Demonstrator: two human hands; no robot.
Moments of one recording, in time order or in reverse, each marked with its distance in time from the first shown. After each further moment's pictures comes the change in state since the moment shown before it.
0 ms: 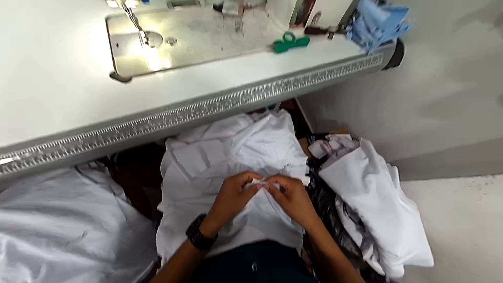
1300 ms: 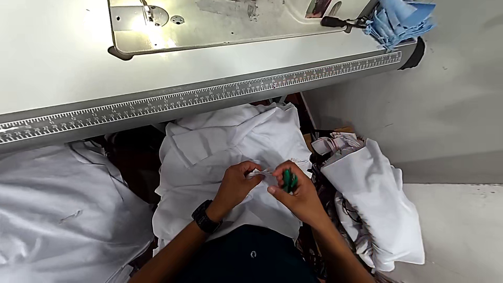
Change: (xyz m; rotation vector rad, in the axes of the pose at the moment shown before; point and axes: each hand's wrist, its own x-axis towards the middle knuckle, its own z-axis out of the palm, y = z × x) left_hand 0.013 -0.004 0.012 -0.046 0.074 -0.156; right_hand 0.002 -0.023 -0.017 0.304 -0.061 -0.013
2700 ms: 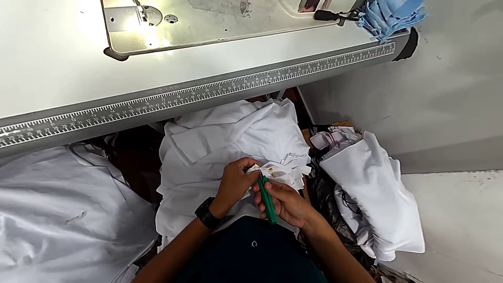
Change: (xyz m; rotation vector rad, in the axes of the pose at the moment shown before) left_hand -0.003 0.000 0.004 -0.056 0.049 -0.009; right_hand -0.018 0.013 0.022 1.010 -0.302 0.719
